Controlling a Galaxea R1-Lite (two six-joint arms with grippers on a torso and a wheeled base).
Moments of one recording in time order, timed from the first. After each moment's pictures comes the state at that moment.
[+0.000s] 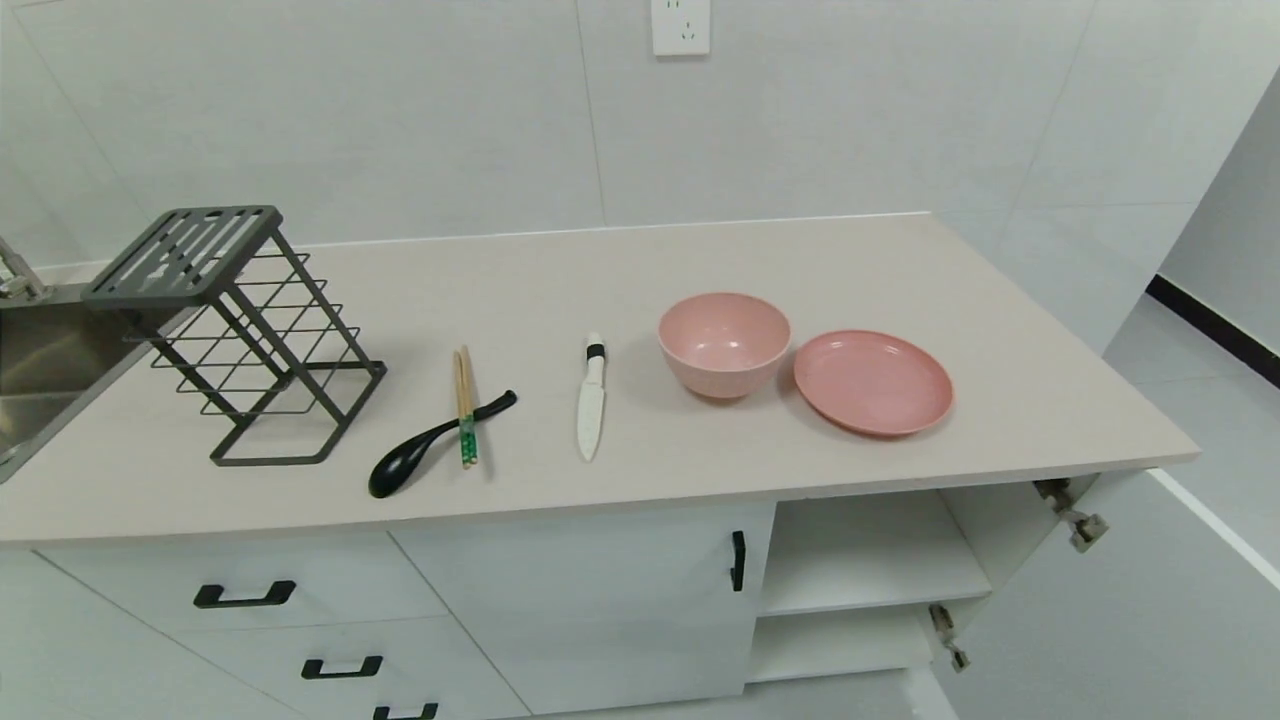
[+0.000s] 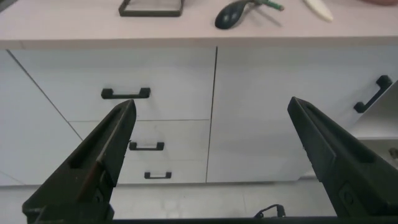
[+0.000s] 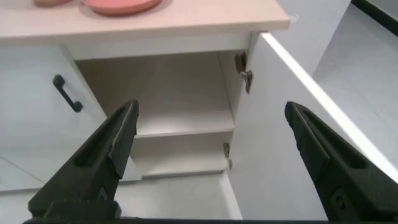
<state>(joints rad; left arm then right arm) 0.00 0.00 0.00 0.00 0.04 -0.03 0.00 0.00 0.00 0.00 -0.01 0.00</state>
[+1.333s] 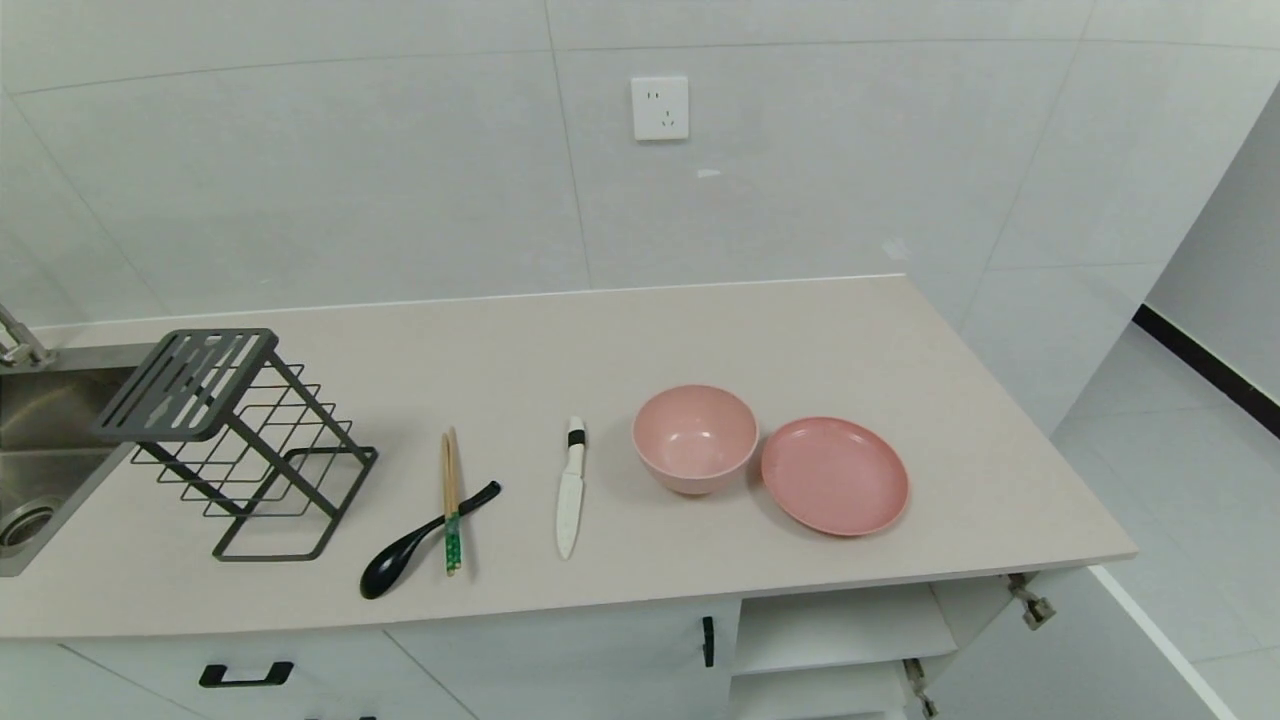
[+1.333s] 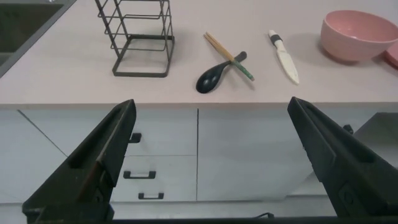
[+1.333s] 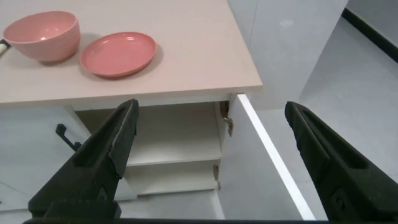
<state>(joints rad) 0.00 0.00 0.00 0.00 0.05 -0.03 0.00 0.00 0.00 0.00 -0.01 0.01</state>
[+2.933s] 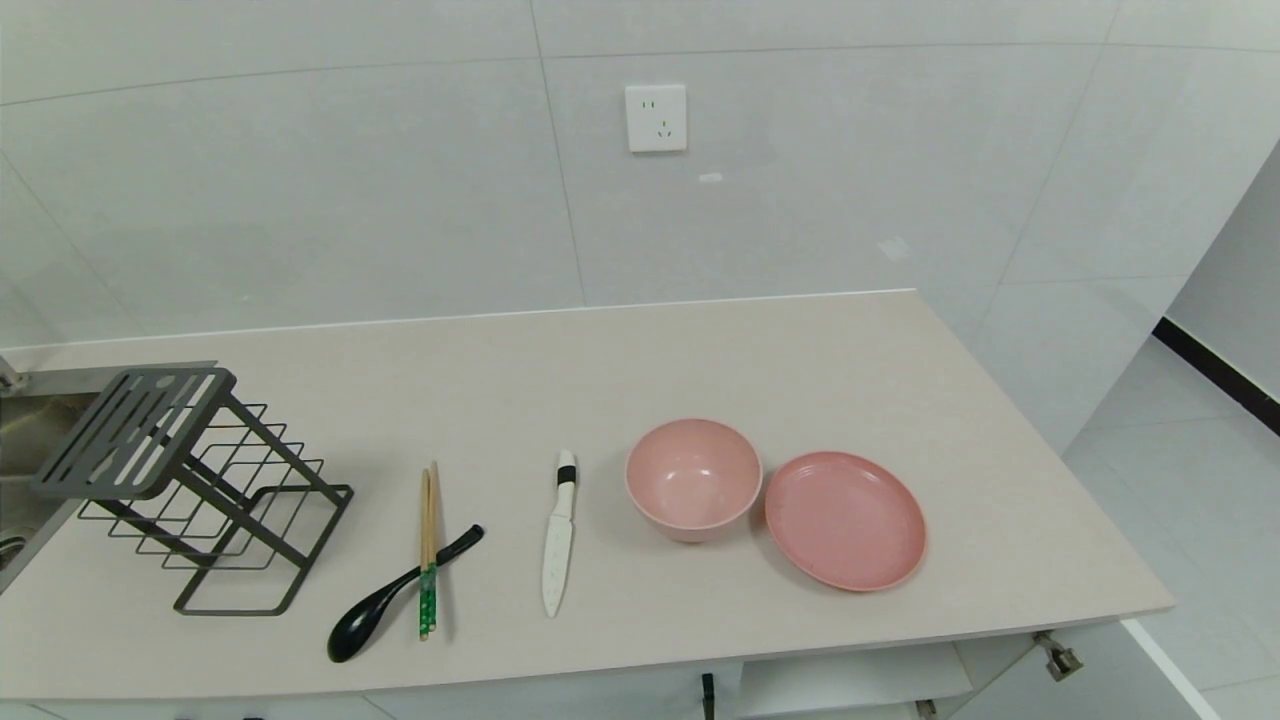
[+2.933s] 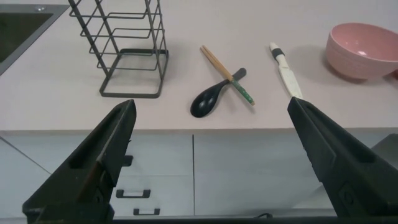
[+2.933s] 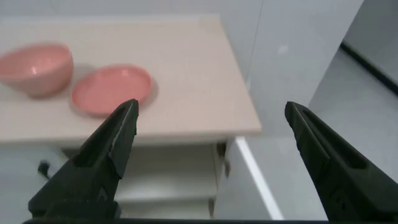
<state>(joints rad) 0.00 0.00 0.00 -0.01 0.05 -0.04 0.00 0.00 0.00 -0.15 0.00 -0.03</state>
